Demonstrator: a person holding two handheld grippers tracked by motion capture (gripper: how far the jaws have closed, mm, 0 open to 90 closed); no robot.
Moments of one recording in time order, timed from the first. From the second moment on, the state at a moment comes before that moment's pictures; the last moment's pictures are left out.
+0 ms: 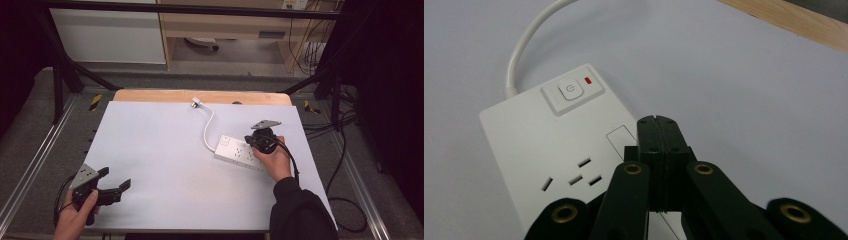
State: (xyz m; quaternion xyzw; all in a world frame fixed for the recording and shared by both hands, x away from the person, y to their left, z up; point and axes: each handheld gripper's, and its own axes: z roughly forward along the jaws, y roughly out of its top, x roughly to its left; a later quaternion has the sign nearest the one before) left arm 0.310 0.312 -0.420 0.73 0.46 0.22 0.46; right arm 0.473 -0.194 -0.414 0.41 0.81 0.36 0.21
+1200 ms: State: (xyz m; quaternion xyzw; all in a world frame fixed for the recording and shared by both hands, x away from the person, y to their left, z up) left arm 0.311 0.310 -0.421 0.73 0.45 0.23 0.45; right arm 0.474 -0.196 -0.423 0.42 0.80 0.36 0.23
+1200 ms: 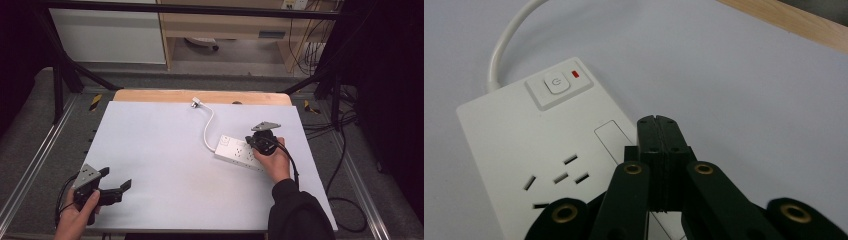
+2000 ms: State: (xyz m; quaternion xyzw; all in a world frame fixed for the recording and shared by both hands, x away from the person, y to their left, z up) left arm 0.310 0.309 -0.421 0.73 0.45 0.23 0.45; right arm 0.469 -0.198 -0.432 0.43 0.79 0.37 0.23
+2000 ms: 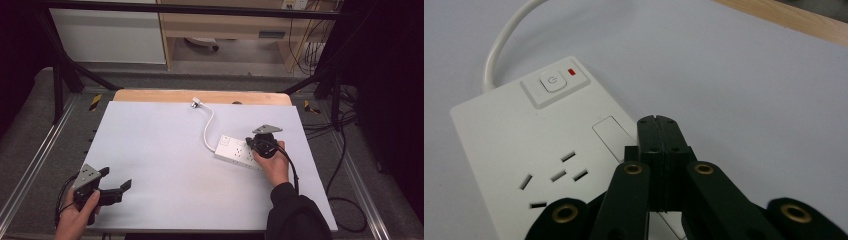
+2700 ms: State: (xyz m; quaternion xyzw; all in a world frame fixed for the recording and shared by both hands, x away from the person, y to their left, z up) left arm 0.310 0.309 -0.421 0.73 0.45 0.23 0.45; right arm 0.469 -0.190 -0.435 0.42 0.79 0.38 0.23
